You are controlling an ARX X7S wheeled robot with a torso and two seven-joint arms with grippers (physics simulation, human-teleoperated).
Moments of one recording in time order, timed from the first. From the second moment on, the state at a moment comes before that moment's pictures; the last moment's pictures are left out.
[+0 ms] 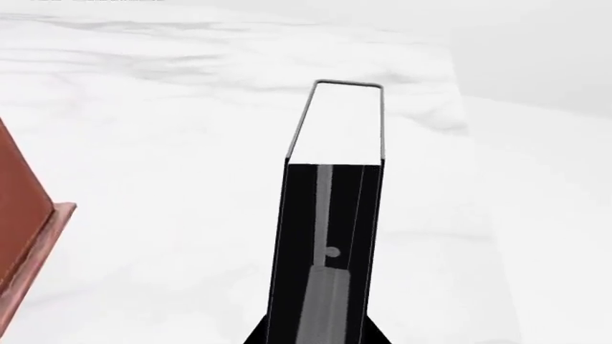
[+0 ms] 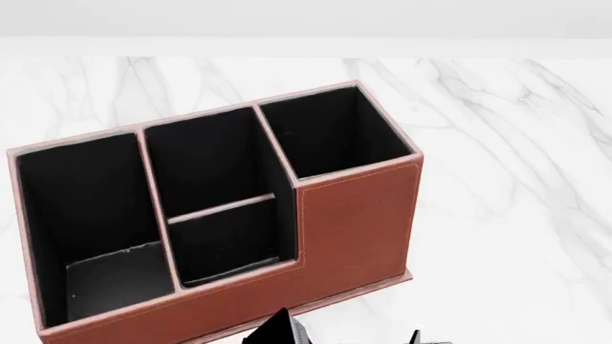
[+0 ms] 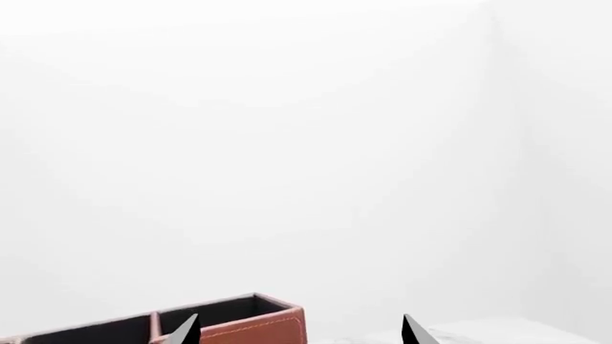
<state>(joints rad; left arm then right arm) -0.87 0.00 1.37 -1.08 -0.86 0.24 0.69 -0.15 0.33 -0.30 -0.07 0.14 -0.72 0.44</state>
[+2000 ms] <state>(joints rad) -1.15 -0.80 1.52 0.08 -0.93 -0.05 0.02 -0.13 0.33 -0.32 -0.06 0.12 -0.72 0.47</state>
